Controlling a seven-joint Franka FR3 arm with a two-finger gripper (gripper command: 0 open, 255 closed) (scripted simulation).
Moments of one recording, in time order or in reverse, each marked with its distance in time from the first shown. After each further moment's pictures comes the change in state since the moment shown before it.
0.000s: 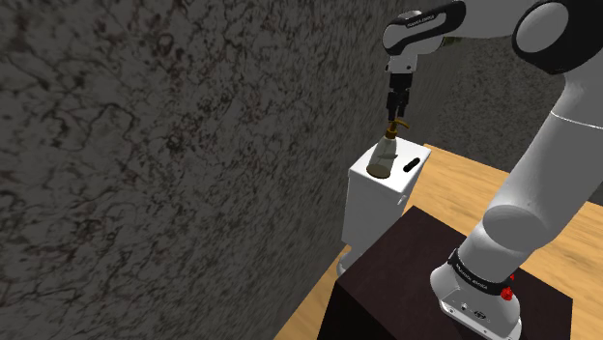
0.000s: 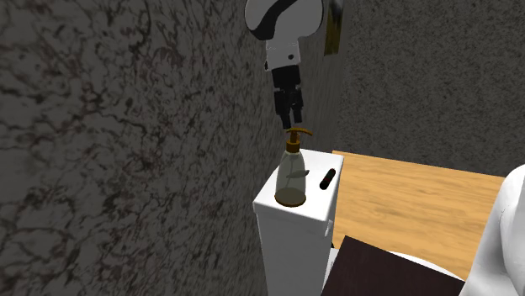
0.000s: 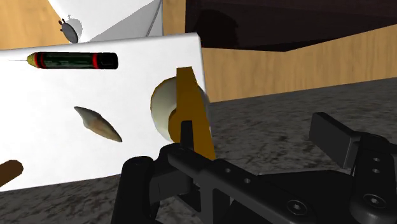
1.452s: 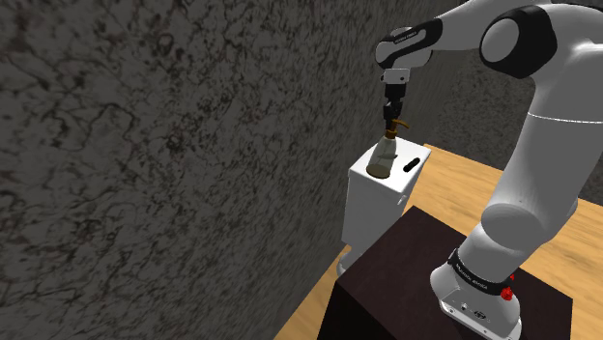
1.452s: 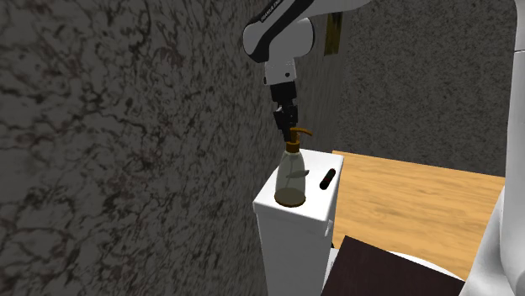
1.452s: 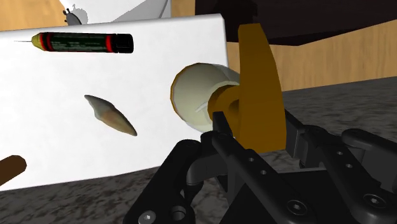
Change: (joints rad) arm -0.037 0.156 -0.014 0.070 0.045 0.079 -0.063
